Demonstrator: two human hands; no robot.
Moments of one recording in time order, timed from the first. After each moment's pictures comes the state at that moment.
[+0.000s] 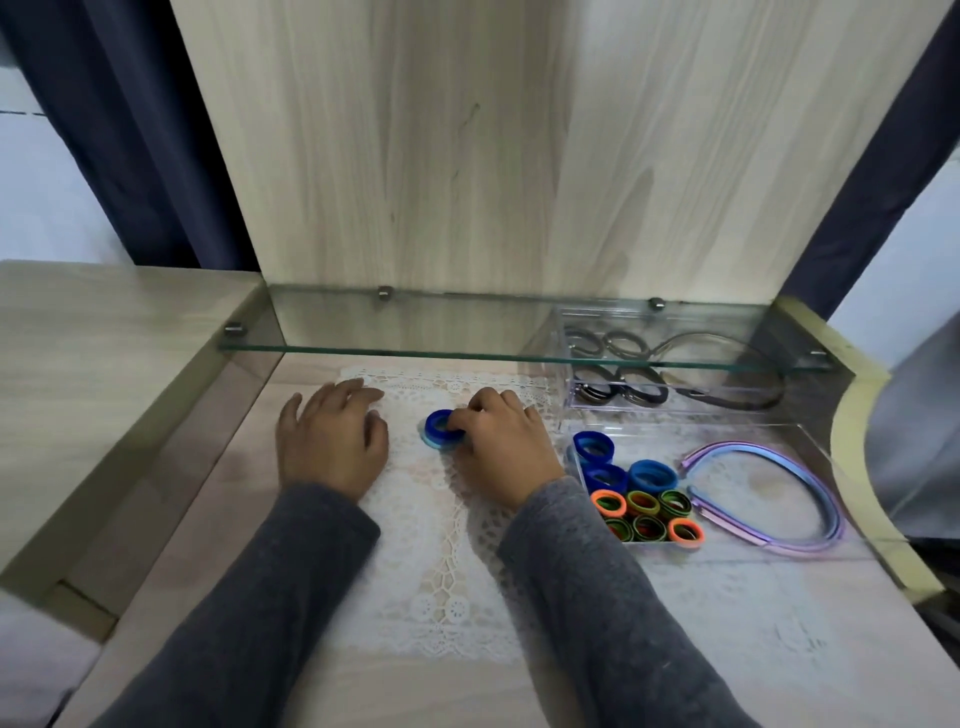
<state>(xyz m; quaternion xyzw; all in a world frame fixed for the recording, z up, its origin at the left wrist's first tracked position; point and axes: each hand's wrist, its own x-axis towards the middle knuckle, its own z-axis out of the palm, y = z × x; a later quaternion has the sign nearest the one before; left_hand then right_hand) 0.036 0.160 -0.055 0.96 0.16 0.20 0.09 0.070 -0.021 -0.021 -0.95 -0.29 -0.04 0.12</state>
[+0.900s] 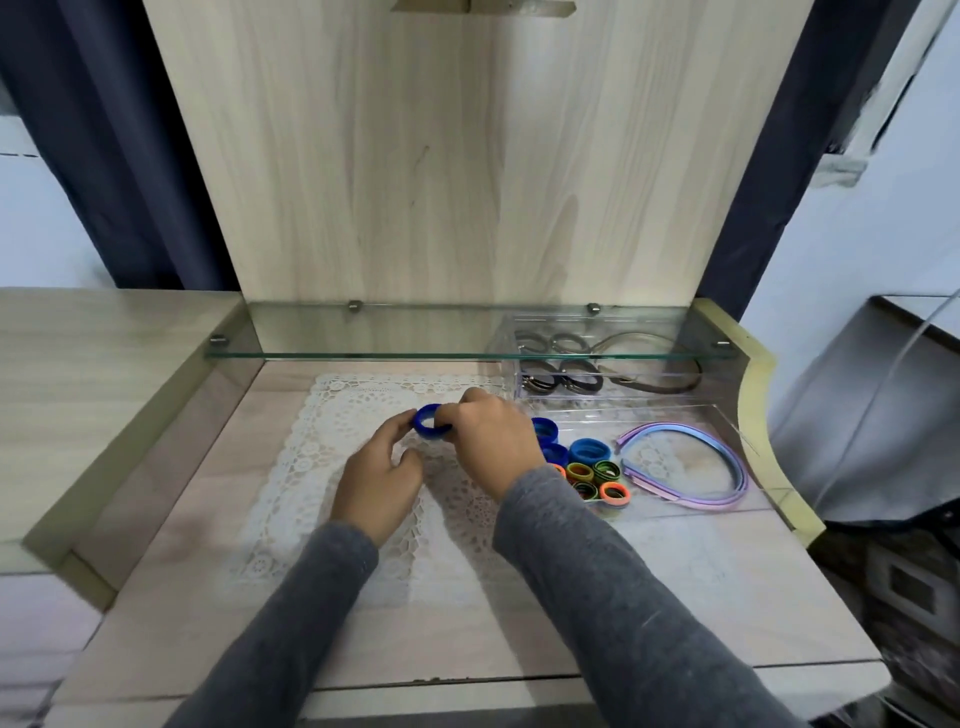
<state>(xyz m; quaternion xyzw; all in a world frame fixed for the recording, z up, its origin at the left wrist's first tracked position) -0.022 0.069 -0.029 0.83 0.13 0.12 0.54 0.040 -0.052 0.002 -0.95 -0.29 -0.10 0.12</state>
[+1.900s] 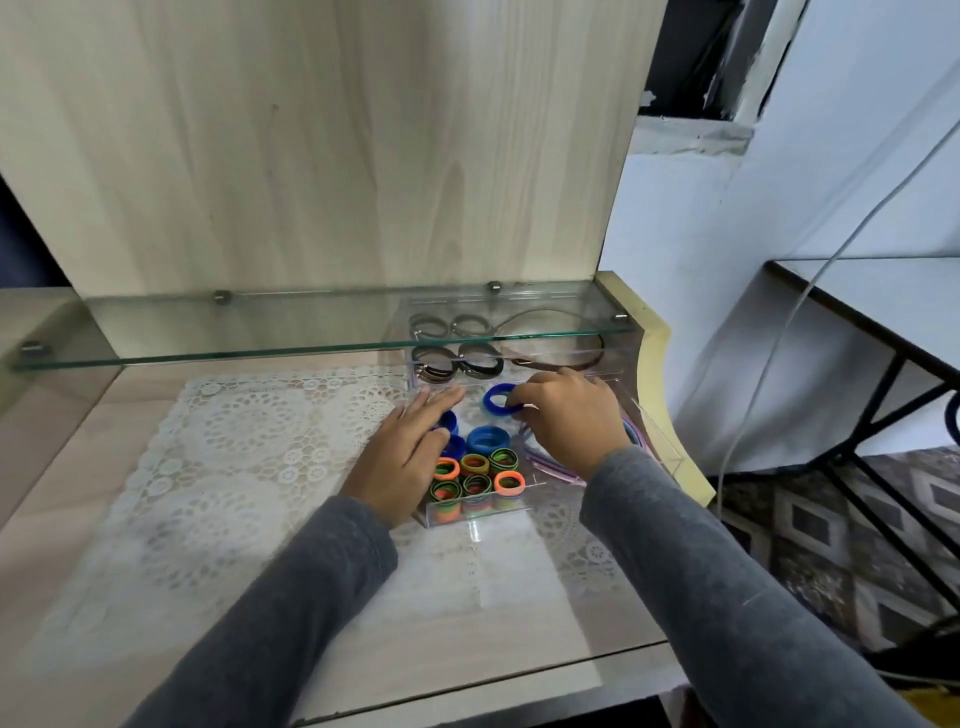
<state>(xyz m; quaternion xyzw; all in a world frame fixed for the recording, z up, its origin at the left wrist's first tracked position) 0.032 -0.022 -0.040 0.88 -0.11 0.05 0.45 0.075 -0.222 0.000 -0.97 -0.20 -0.14 0.01</state>
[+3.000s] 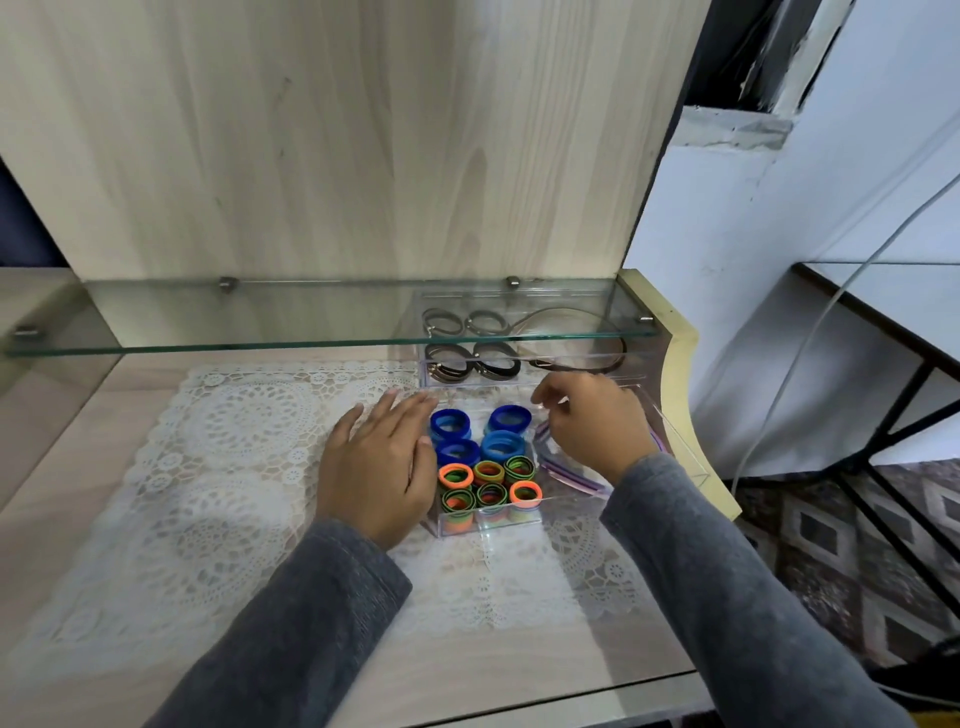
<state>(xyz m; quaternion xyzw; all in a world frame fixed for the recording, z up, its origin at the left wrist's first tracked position) 0.027 -0.006 -0.053 0.96 -0.05 0.21 0.16 0.082 -0.217 0.007 -0.98 -0.08 -0.04 0.15</state>
